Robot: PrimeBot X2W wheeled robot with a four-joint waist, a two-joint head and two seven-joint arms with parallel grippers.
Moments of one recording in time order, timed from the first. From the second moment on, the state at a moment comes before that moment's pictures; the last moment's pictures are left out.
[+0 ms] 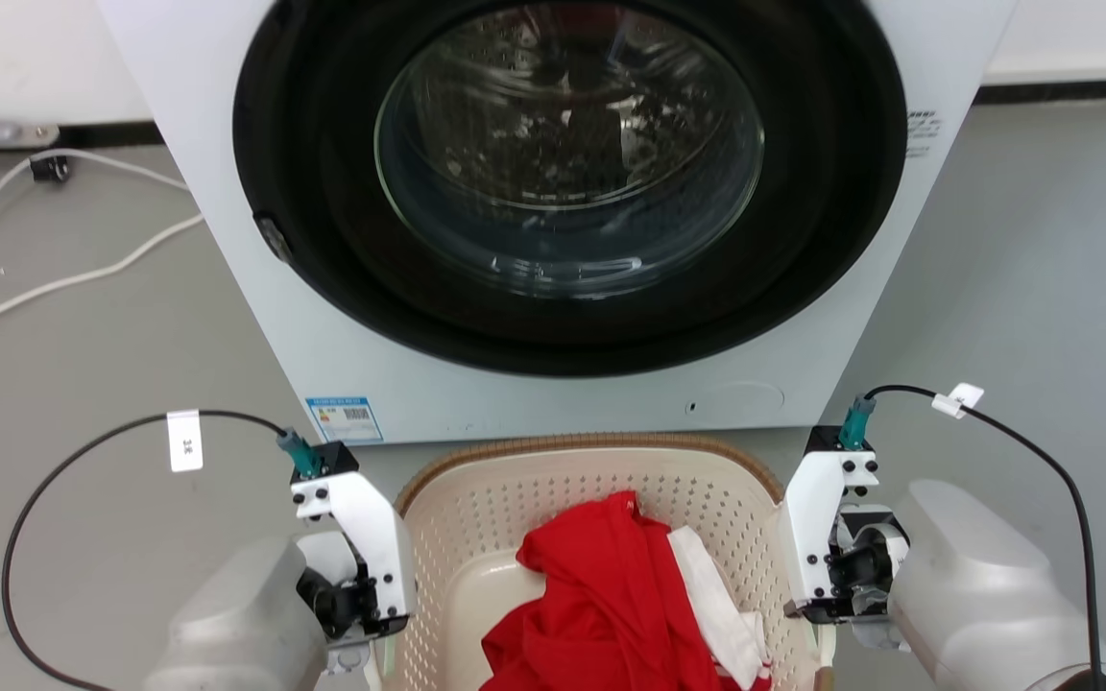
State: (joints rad) left arm -0.74 0.18 -0.87 1.24 -1.20 -0.13 0.47; right arm -0.78 -0.07 0.61 1.29 0.76 0.13 0.79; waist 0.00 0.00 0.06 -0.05
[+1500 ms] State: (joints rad) left arm -0.68 0.16 -0.89 1.26 -1.24 -0.13 0.48; right arm -0.73 -0.06 0.48 1.29 0.64 0.13 0.85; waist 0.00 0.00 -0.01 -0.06
